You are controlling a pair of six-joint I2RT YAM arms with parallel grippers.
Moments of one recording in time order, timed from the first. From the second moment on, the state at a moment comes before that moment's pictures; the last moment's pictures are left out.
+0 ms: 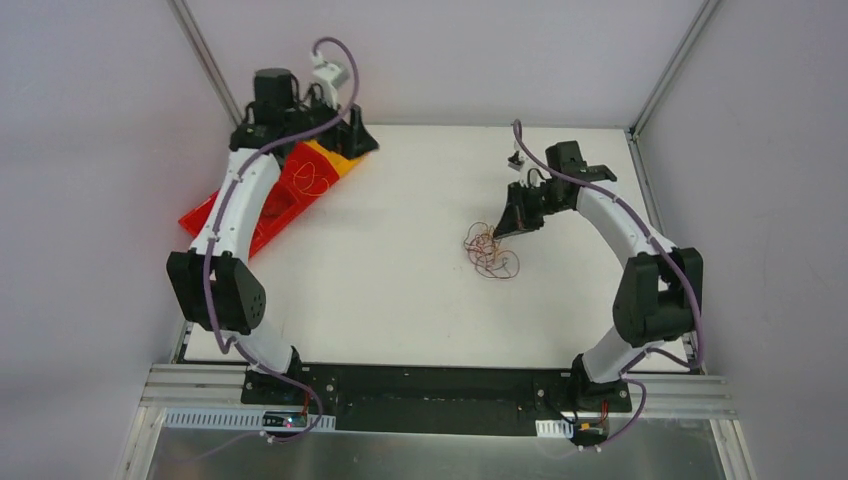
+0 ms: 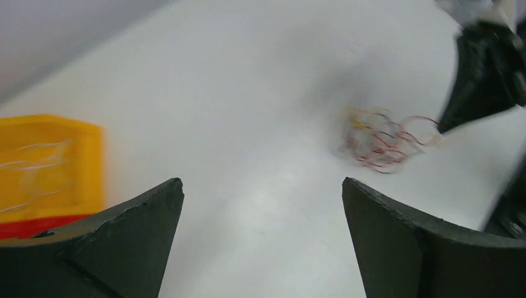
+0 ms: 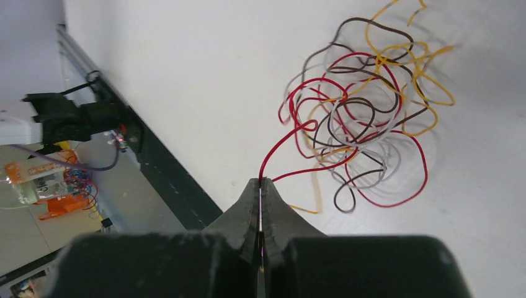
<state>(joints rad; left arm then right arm) -0.04 1.70 1.75 -0.50 0.64 0.11 0.18 1.67 1.31 -0.87 -0.70 -0.01</state>
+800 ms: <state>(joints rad) -0.60 1.86 1.19 -0.01 0.64 0.09 0.16 1.57 1.14 -0.81 -0.70 -0.02</state>
